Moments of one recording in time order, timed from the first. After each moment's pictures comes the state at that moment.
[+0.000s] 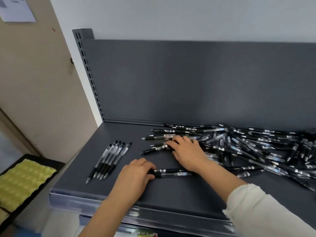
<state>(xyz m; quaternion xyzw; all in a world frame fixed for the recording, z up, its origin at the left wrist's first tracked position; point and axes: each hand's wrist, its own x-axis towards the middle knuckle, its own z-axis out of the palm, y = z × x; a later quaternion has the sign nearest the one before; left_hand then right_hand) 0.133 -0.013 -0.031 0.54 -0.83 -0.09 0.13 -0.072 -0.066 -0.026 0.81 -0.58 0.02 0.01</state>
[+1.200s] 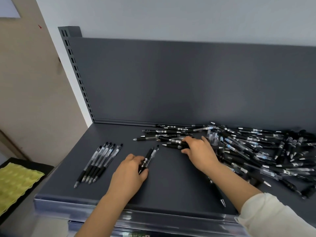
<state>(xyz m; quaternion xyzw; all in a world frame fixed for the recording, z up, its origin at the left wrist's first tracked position) 0.119 -0.023 -0.036 0.61 -0.75 -0.17 0.20 -0.115 -0.048 -0.011 0.71 -0.70 0.11 -0.05</state>
